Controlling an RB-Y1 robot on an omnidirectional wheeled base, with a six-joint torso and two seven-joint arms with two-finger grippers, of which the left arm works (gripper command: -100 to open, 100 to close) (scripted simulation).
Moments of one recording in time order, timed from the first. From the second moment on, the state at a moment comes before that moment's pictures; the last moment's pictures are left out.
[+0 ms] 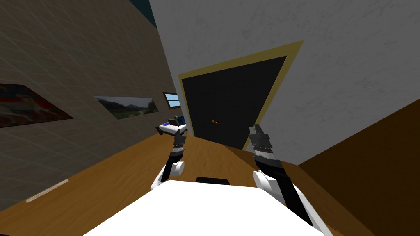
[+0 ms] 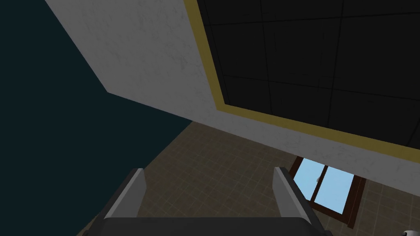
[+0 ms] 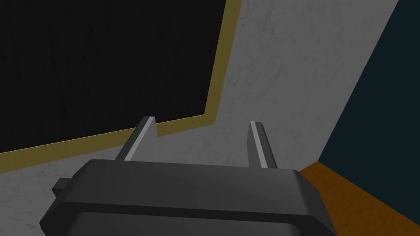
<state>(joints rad) 0.31 0.11 0.02 -1.83 0.12 -0.72 0.00</state>
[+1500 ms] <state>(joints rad) 0.17 0.16 -0.02 -1.46 0.16 -0.76 0.03</state>
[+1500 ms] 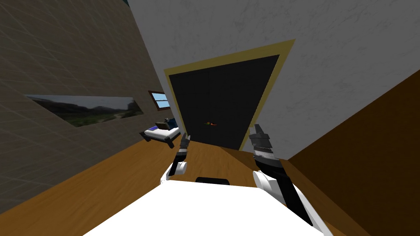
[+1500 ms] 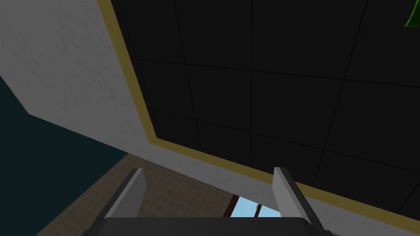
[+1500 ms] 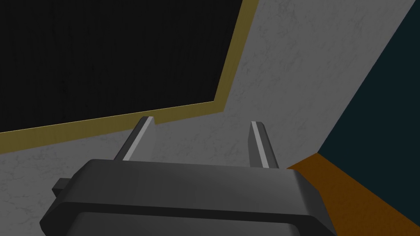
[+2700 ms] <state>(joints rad) 0.04 0.20 -0.05 -1.11 0.21 -0.81 0.06</state>
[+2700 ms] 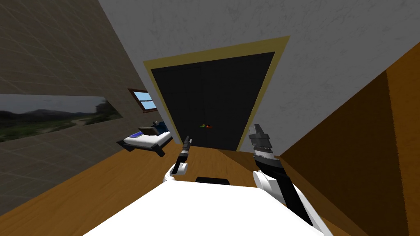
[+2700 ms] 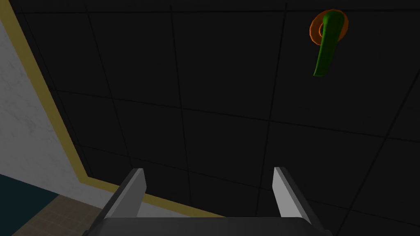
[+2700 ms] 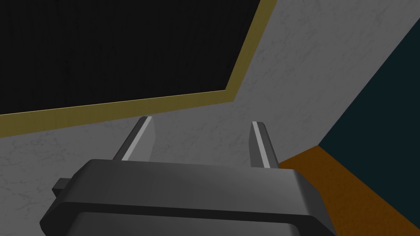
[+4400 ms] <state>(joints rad) -0.13 0.25 -0.09 -0.68 0.26 -0.87 0.10</state>
